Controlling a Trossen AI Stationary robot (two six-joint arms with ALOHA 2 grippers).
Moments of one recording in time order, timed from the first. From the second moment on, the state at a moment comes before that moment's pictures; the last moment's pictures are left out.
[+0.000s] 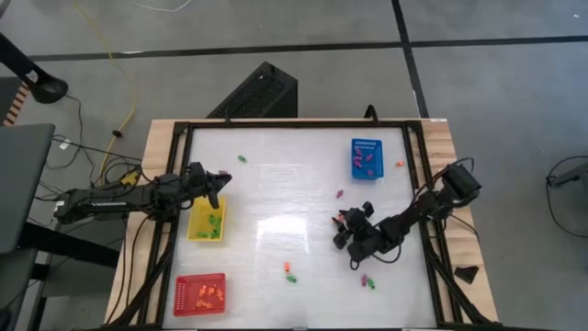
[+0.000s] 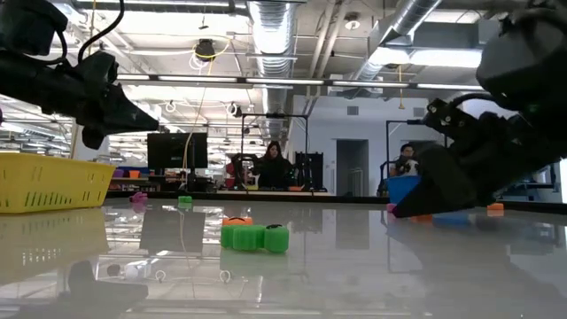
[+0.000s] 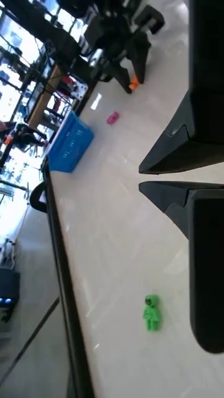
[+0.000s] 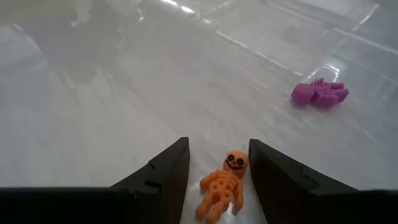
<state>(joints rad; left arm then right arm) 0.12 0.20 0.02 0.05 -0.38 -0.40 0.49 1.75 0.52 0.22 0.94 0.99</state>
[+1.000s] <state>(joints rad) 0.03 0.20 0.01 0.11 -0.21 -0.28 0.43 1.77 0.81 0.24 0.81 0.52</state>
